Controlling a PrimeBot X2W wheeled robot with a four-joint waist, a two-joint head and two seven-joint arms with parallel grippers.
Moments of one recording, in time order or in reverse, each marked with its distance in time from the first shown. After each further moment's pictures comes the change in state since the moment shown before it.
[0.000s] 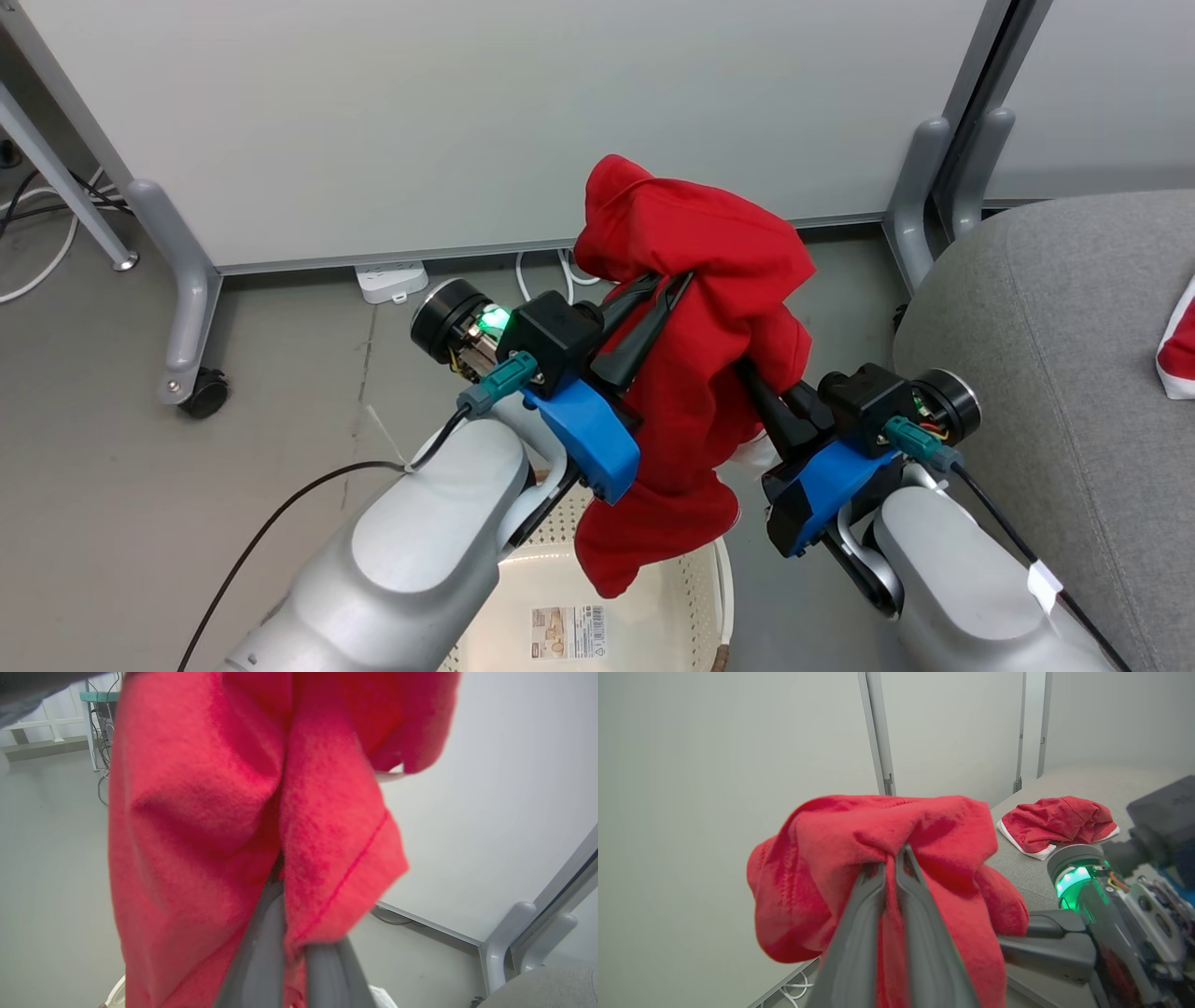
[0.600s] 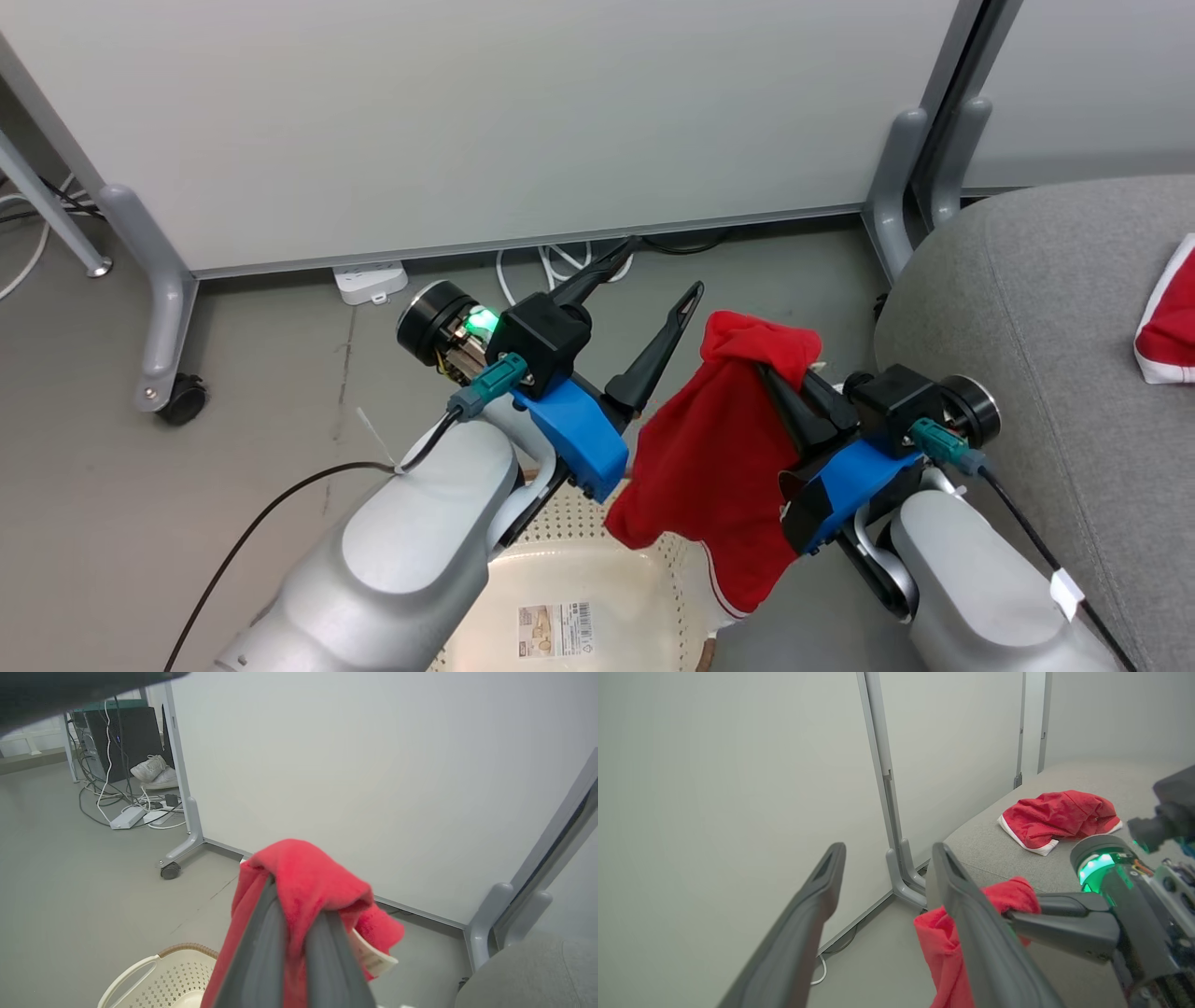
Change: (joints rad) left arm 0.002 0.015 -0.002 0.004 0.002 0.019 -0.003; right arm 0.032 -0.006 -0.044 -0.026 0.006 0.000 0.000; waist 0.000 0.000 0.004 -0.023
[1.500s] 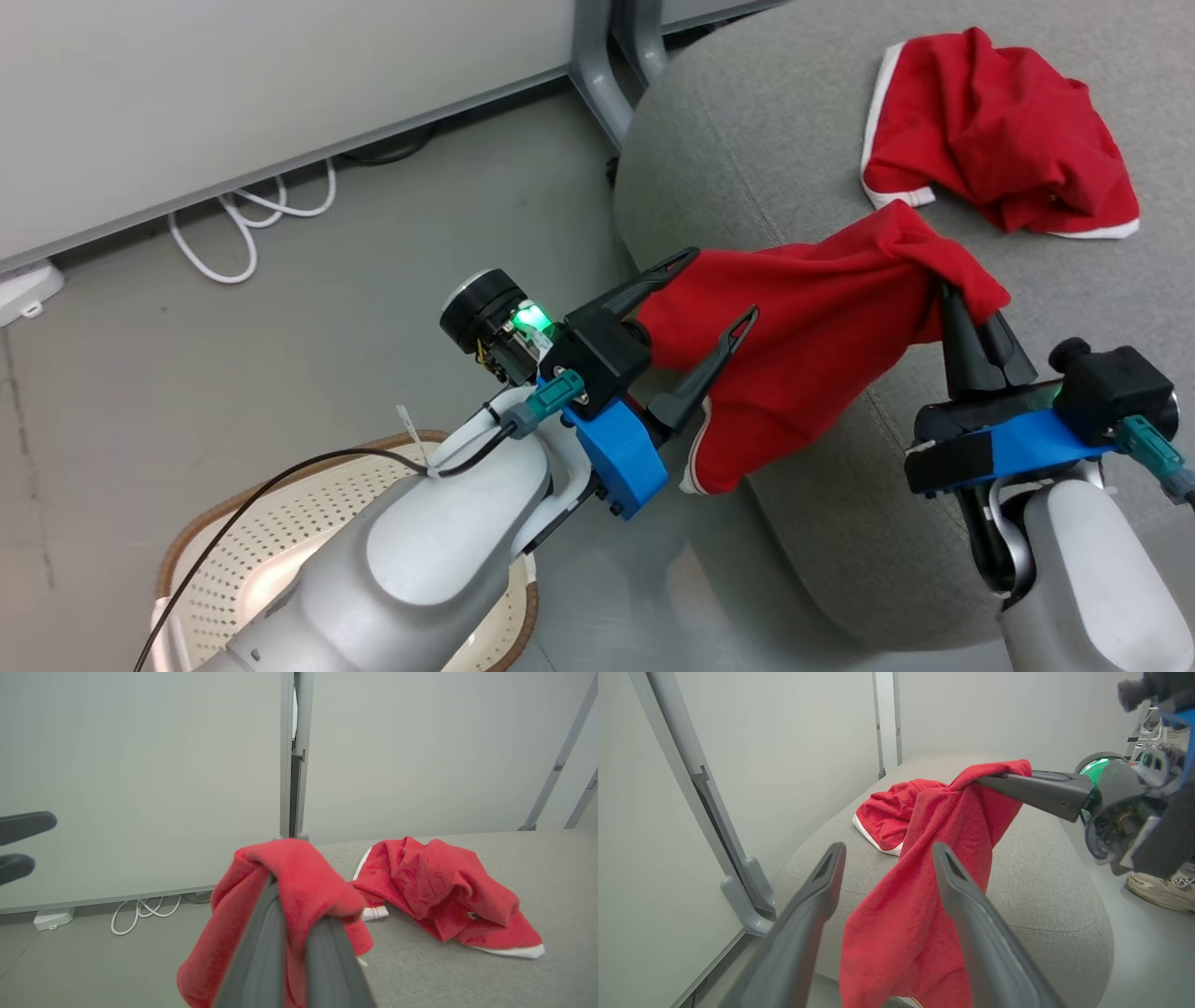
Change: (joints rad) left arm -0.033 0.018 -0.088 -0.076 0.035 -0.006 0.036; right arm 0.130 0.041 -0.420 -0.282 -0.094 0.000 0.000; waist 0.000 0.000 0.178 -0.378
